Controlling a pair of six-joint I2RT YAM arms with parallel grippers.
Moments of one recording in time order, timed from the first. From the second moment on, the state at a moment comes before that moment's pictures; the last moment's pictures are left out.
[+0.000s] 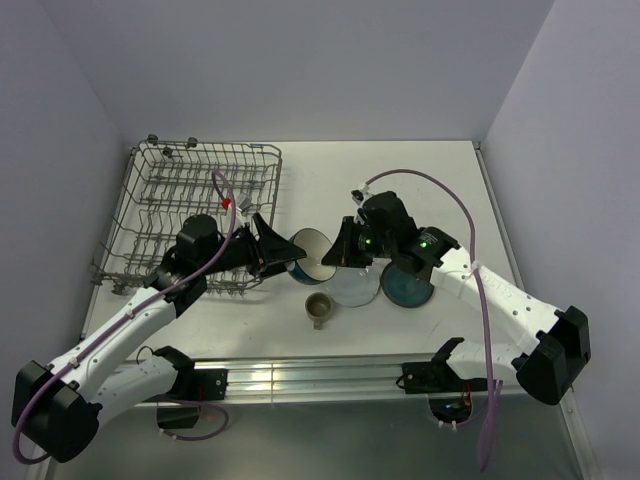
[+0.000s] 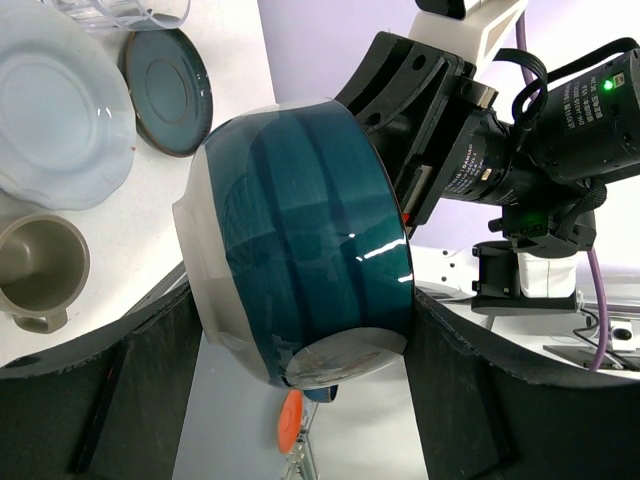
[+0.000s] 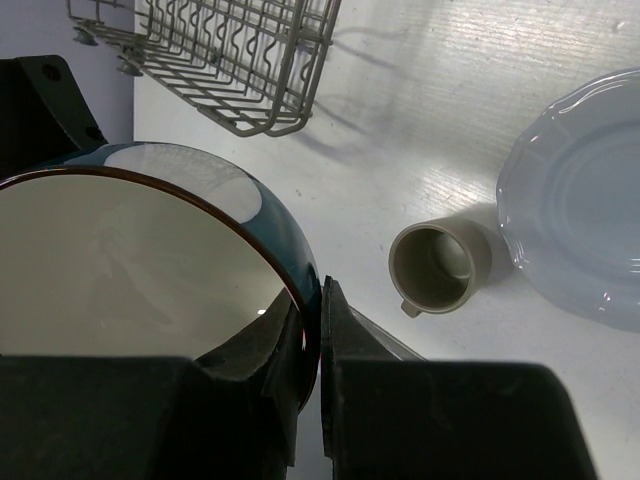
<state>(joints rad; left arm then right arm) -0.55 0.96 0.69 0.04 0.63 -1.18 0.70 1.19 1.03 -0.51 -0.25 0.77</state>
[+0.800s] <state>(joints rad) -0.55 0.96 0.69 -0.01 0.59 -1.17 0.69 1.23 1.03 -0.50 -0.26 0.73</state>
